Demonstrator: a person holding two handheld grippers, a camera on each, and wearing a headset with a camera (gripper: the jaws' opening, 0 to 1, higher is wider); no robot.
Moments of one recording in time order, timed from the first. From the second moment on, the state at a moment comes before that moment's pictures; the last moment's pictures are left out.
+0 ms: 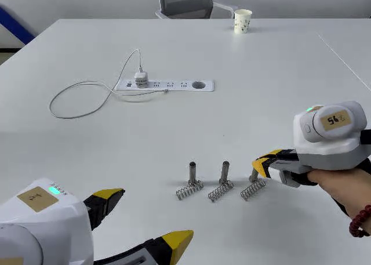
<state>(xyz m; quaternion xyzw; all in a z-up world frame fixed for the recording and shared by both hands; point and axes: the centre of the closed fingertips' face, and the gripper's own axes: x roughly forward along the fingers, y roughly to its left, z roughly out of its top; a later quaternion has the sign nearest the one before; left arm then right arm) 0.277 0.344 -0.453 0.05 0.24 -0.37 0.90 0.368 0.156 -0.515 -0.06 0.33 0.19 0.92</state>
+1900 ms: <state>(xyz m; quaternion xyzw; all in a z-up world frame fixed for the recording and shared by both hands) 0.308 0.324 -0.481 0.12 0.23 -0.44 0.86 0.309 0.161 -0.486 -0.01 0.27 0.26 0.93</state>
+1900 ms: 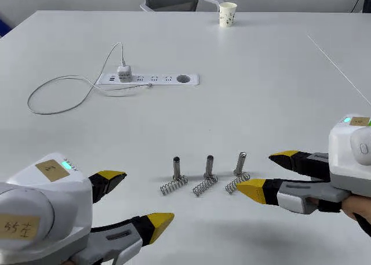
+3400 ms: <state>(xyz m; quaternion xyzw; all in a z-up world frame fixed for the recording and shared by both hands) 0.350 0.294 -0.555 0.19 0.26 -0.51 0.80 0.281 0.153 -0.504 0.03 0.26 0.27 0.93</state>
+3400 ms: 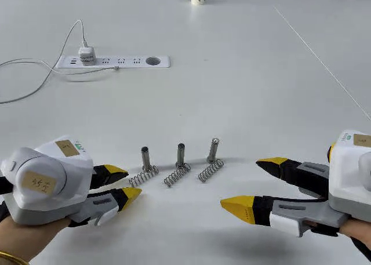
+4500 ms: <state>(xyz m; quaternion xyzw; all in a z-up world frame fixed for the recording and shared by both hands) 0.345 0.292 -0.549 0.20 0.26 -0.52 0.79 0.284 0.152 -0.498 0.01 0.26 0.25 0.93</state>
